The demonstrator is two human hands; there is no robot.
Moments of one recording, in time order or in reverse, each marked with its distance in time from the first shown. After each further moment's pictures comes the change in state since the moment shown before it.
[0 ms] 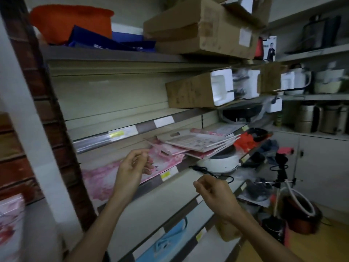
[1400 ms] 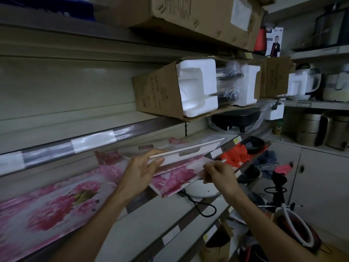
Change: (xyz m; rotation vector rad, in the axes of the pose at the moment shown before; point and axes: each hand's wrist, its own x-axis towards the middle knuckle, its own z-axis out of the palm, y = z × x) left_hand 0.160 -0.081 0.204 0.467 -0.247 0.258; right_hand 0.220 0.195 -0.077 0.488 0.077 0.347
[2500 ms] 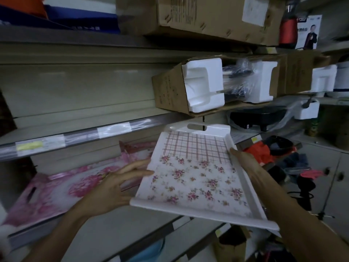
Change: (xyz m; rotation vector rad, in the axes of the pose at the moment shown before) left_hand -0.093 0.022 -0.066 0.135 -0.366 -0.124; right_hand 0.031 -0.018 -0.062 0.130 -0.017 0.353
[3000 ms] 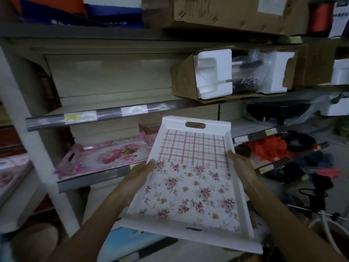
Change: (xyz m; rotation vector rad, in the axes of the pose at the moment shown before) left_hand -0.028 0.075 0.072 -0.703 0.400 -0.694; right_hand -0.067 0.043 -0.006 0.095 -0.212 -0.043
